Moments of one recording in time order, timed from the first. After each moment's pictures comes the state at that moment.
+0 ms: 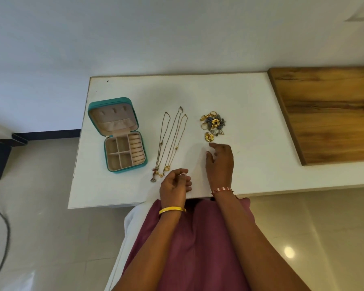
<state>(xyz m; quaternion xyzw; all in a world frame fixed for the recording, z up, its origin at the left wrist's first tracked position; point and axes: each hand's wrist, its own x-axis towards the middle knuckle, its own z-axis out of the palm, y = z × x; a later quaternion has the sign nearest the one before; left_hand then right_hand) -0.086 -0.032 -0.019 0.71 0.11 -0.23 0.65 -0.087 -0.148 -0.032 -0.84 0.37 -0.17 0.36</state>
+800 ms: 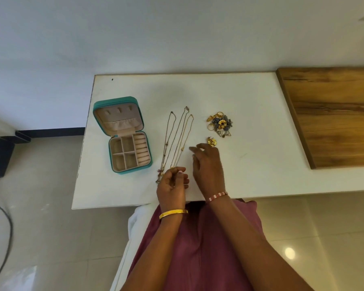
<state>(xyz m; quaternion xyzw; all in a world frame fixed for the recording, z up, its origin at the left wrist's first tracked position) -0.078 -0.023 -0.015 0.72 0.14 -0.15 0.67 -0.074 -0.117 -0.029 -0.94 0.20 -0.16 0.25</state>
